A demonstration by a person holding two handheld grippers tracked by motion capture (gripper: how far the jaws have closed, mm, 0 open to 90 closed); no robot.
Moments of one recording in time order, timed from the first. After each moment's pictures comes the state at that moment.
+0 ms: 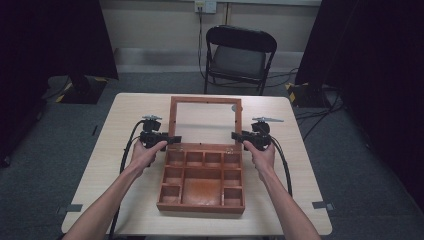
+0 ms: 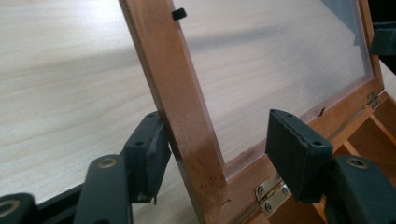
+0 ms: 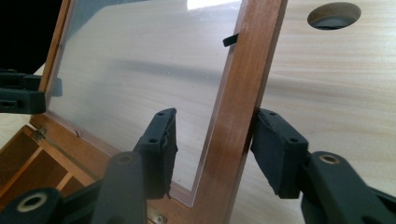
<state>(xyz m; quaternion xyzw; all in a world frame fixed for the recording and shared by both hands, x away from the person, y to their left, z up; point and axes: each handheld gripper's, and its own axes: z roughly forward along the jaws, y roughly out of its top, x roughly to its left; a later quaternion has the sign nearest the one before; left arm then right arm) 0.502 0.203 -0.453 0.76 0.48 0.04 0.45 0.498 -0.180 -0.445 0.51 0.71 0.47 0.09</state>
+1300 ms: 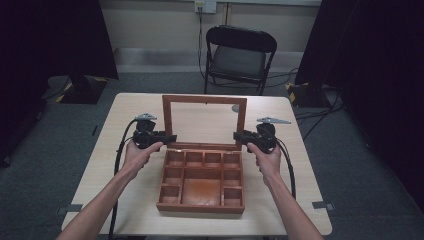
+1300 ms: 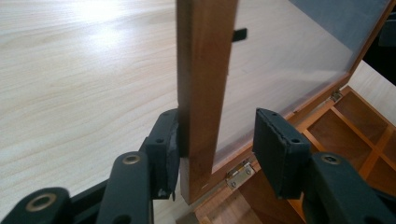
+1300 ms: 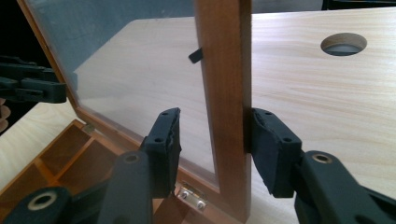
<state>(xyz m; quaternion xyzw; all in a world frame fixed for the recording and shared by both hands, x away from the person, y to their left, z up) 0.478 0.212 -0.424 0.77 0.44 0.07 0.46 0.466 -0.184 -0.414 0.48 0.72 0.50 0.10</state>
